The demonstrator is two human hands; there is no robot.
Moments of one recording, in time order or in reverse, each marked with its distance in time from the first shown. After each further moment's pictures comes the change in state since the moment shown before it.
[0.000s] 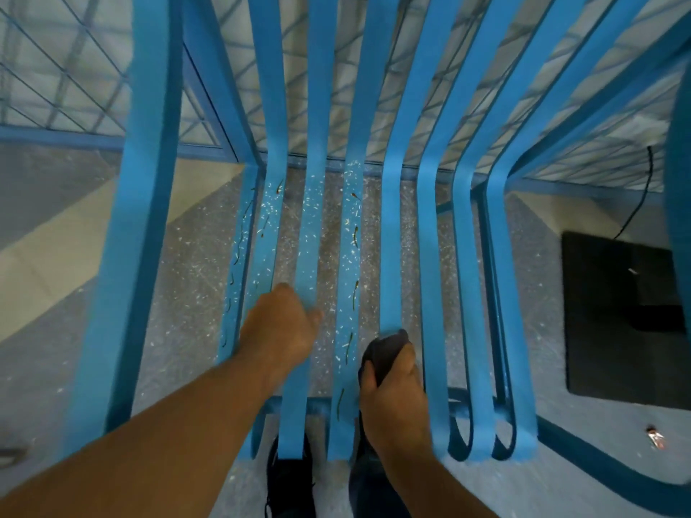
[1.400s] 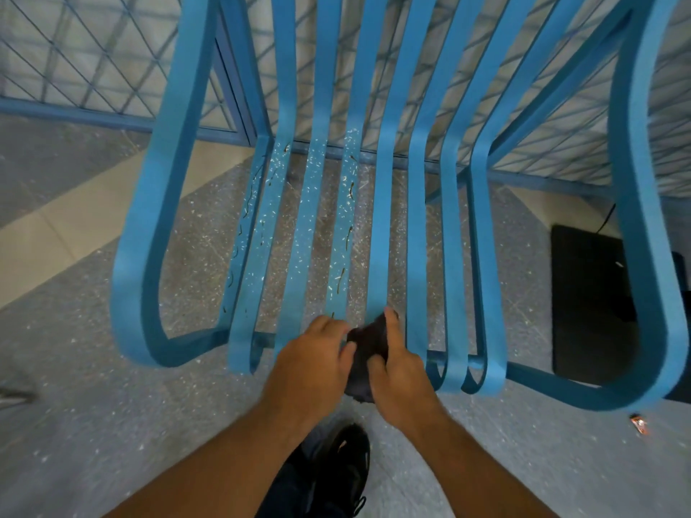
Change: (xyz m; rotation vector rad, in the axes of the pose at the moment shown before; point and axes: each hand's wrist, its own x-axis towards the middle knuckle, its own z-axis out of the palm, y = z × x) left_hand -0.130 -0.037 0.082 -0.028 0.111 0.471; right_hand -0.051 0.064 -0.031 0.069 -0.292 -0.287
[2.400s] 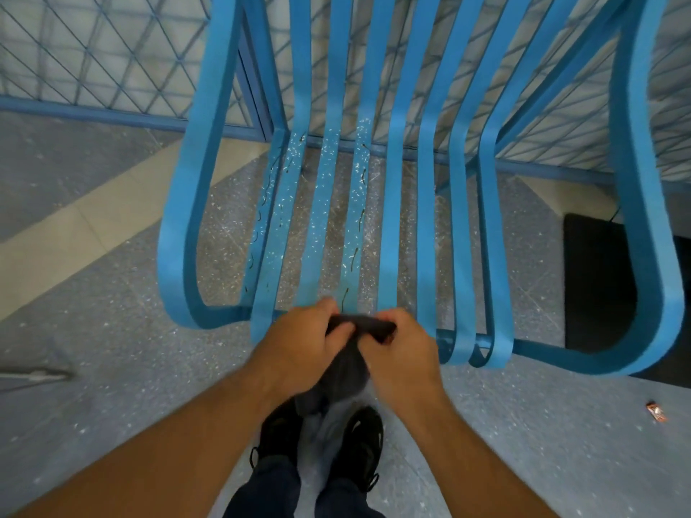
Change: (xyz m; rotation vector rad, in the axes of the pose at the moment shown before) left_hand -0.022 -0.005 -0.042 -0.064 -0.146 -0.056; right_hand -0.040 -0.041 0.003 0.193 0.185 0.064
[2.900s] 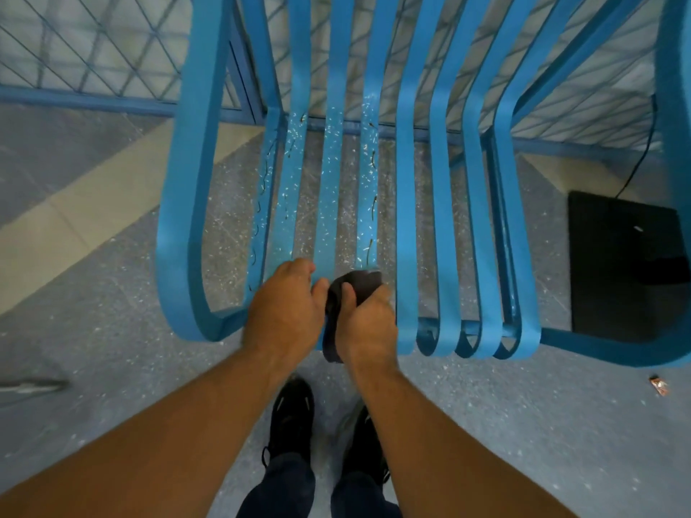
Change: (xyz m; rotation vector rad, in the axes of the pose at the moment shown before) left_hand 0.037 -0.030 -0.017 0.084 0.316 -0.151; right_hand 0.054 -0.015 0.094 -0.080 0.188 0.201
